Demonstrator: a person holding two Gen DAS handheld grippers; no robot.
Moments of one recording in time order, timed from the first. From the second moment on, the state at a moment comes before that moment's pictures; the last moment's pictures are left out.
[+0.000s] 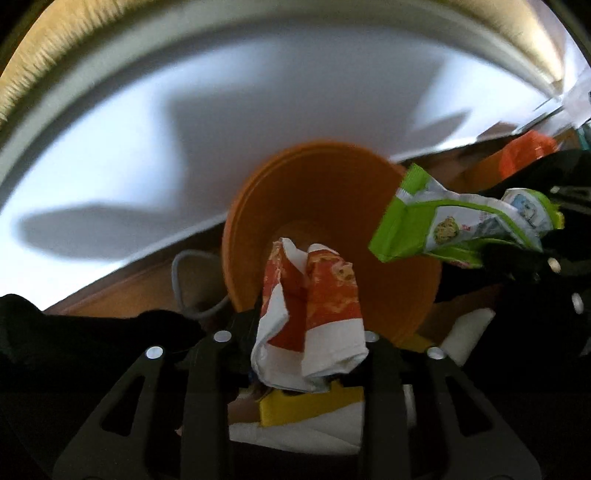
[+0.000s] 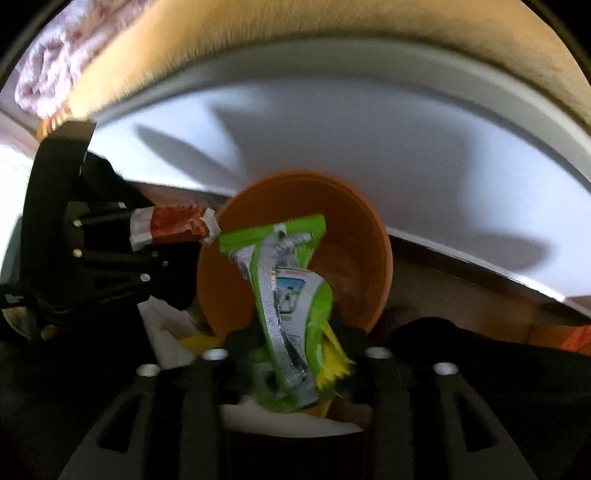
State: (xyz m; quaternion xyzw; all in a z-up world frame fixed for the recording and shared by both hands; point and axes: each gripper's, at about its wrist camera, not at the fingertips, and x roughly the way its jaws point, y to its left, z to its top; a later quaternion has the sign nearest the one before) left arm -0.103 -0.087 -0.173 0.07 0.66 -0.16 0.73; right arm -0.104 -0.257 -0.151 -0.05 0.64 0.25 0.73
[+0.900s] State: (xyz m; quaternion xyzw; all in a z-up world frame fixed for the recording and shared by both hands) left arm -0.108 -0.092 -0.053 0.05 0.46 -0.21 0.86; right arm -0.037 -0.366 0.030 0.05 0.40 0.22 0.89
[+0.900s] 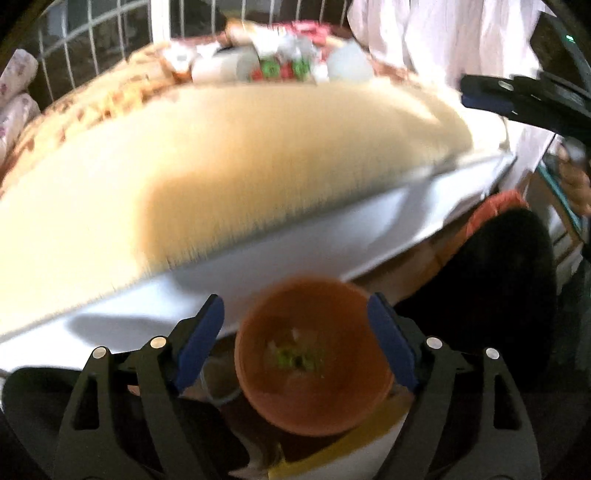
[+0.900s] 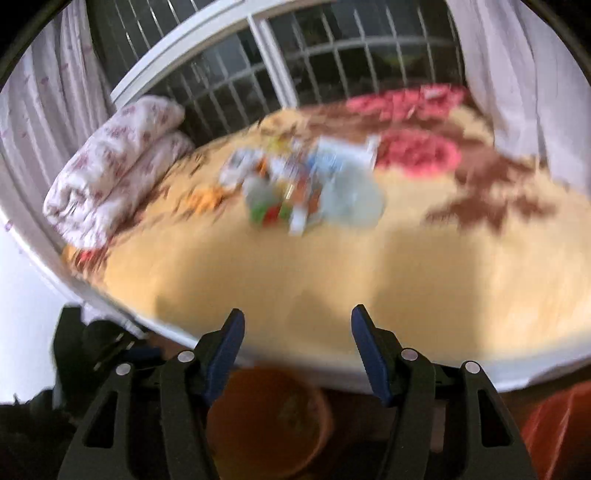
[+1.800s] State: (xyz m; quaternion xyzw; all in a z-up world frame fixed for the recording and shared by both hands) left arm -0.032 -0.118 -0.010 0.00 0.43 -0.19 0.88; right arm 0.058 -0.343 -0.011 0.09 0.33 0.21 0.92
